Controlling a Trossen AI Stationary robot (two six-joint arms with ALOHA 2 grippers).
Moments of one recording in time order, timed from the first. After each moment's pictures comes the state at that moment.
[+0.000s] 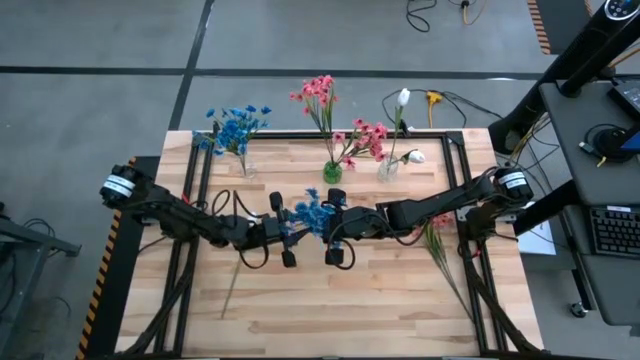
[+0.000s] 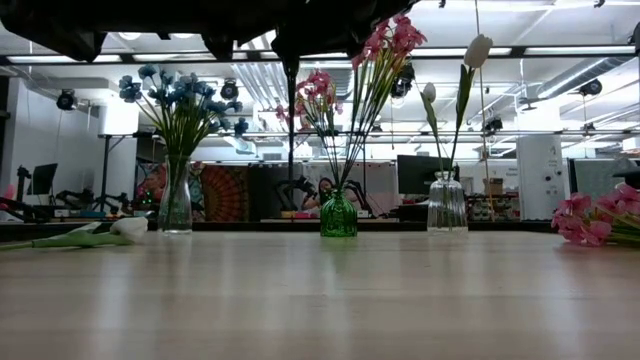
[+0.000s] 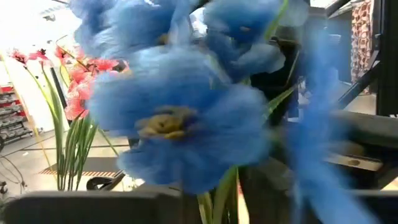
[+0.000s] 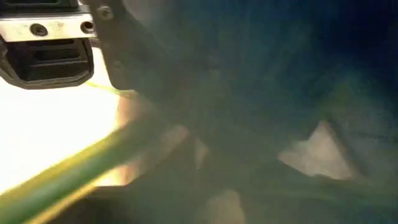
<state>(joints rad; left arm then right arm) -0.31 1.48 0.57 1.08 -0.54 0.22 0.19 1.71 1.23 0.05 0.32 -0.13</state>
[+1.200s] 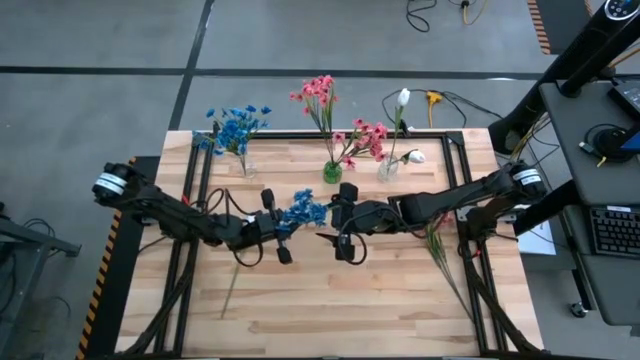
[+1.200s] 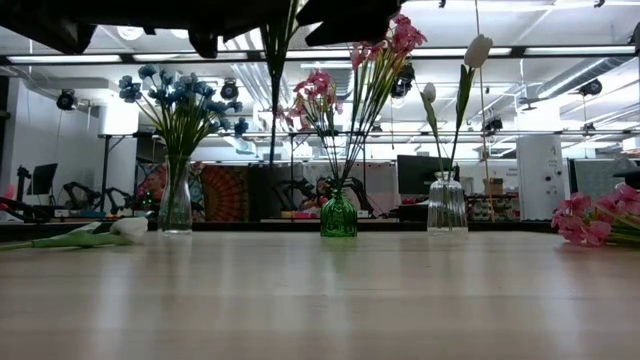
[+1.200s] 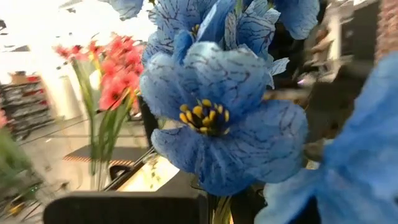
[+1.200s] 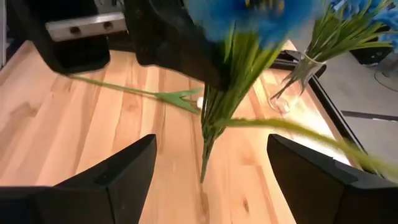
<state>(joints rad) -0.33 1.40 0.54 1.01 -0.64 0.21 0.19 1.59 1.23 -0.12 0.32 -0.04</state>
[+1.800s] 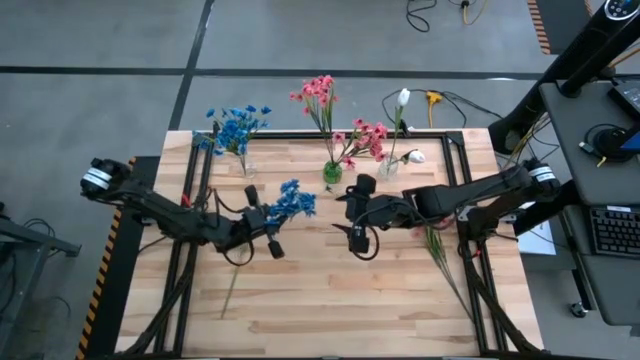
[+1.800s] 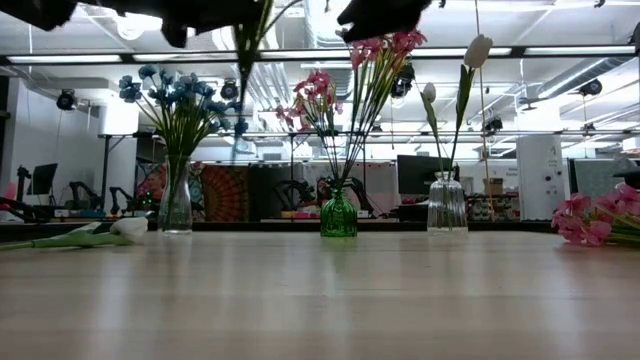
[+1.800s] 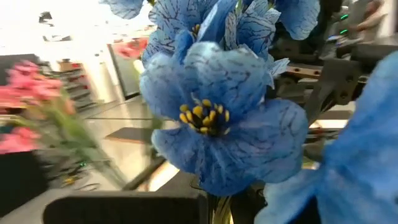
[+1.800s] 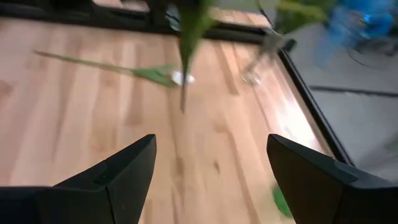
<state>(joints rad) -0.40 1.23 0.54 0.78 -0.85 0.21 0.19 1.47 1.23 -0.34 0.40 0.01</state>
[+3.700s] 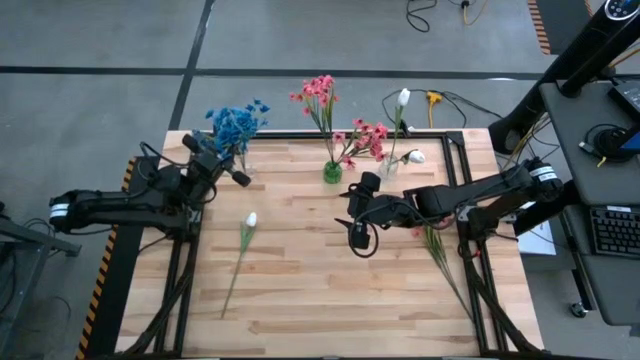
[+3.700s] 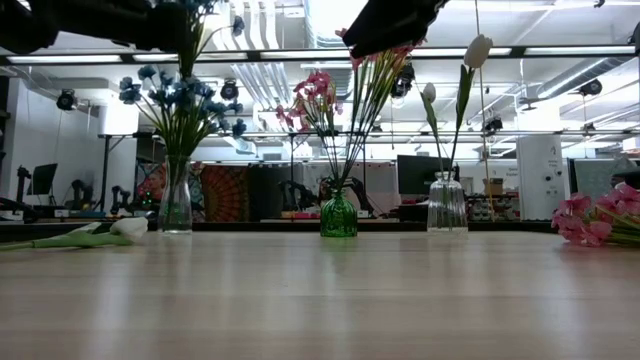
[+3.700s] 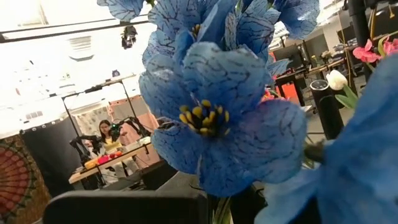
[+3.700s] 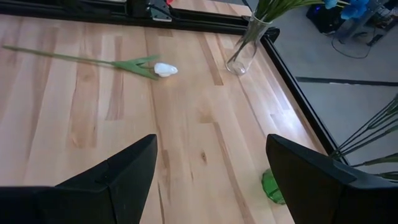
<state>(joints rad) 0.15 0.64 0.37 0.66 -0.76 0.61 0.18 1.46 1.17 -0.31 0.45 0.03</state>
